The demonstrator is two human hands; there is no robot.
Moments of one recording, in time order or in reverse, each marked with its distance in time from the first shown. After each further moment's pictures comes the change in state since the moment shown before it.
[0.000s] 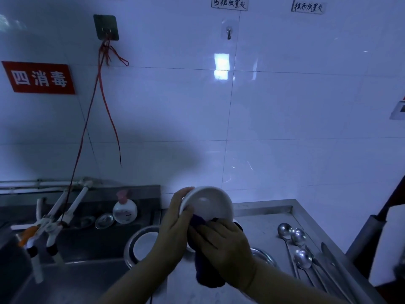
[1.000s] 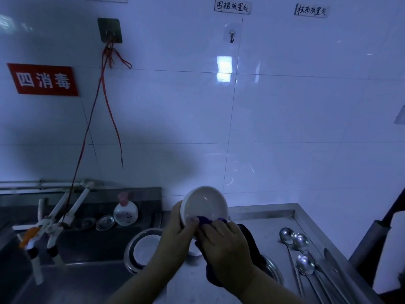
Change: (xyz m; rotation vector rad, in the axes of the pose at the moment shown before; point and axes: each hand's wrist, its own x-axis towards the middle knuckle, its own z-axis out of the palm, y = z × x) left_hand -0.001 -0.016 0.000 0.147 0.019 -0.283; right_hand 0.005 -0.004 -0.002 -0.124 -0.142 0.113
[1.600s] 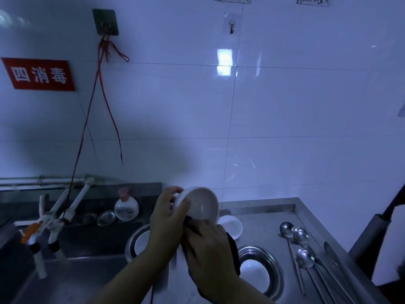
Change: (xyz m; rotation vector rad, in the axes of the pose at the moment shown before) left_hand 0.015 0.006 -0.007 -0.011 0.245 0.133; right_hand 0.026 -0.039 -0.018 0.333 -0.060 0.356
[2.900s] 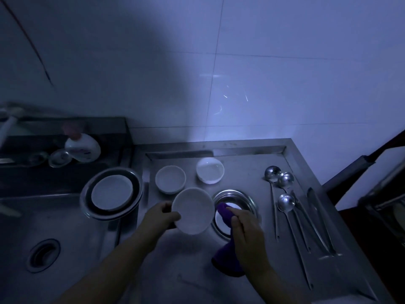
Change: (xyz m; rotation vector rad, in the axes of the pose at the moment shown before) left_hand -0.029 -0.187 0.077 0.037 -0.319 -0.874; right_hand -0.138 0.178 0.022 0.238 -0.134 0.719
